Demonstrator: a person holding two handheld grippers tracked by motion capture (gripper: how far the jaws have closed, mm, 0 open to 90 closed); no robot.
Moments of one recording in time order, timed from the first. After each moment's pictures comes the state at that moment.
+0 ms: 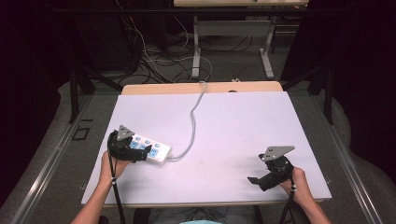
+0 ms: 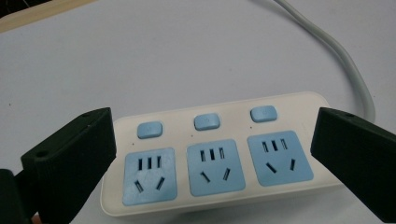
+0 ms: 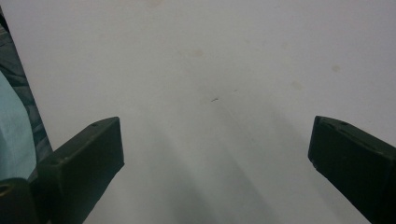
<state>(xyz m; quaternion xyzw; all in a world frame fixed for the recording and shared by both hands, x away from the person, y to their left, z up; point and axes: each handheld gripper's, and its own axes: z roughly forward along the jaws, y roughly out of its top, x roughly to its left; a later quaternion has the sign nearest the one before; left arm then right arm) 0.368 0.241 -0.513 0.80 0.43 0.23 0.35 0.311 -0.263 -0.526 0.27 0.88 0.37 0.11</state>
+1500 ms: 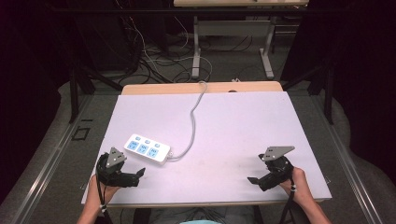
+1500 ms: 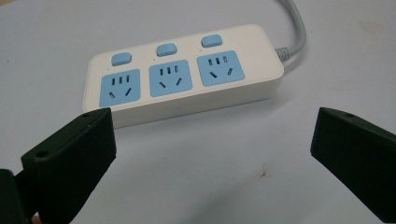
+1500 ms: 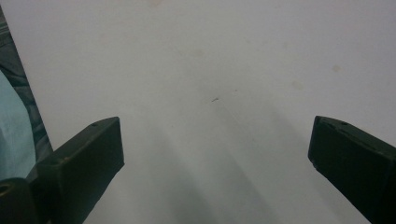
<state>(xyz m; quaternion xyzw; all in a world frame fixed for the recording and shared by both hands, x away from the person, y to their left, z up) 0.293 0.251 -0.514 0.82 0.41 0.23 0.34 0.311 -0.262 -0.526 0.27 0.88 0.37 0.11</state>
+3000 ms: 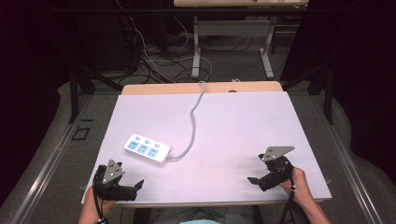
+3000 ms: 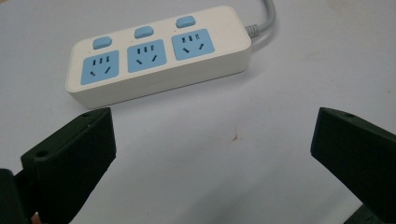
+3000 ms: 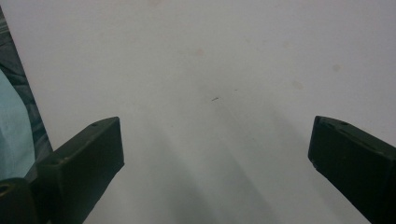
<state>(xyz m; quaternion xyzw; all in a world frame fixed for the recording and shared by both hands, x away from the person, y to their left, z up) 0.260 0.253 -0.521 0.83 0.38 0.23 0.34 0.311 -0.262 -0.526 0.27 0.88 0.37 0.12</state>
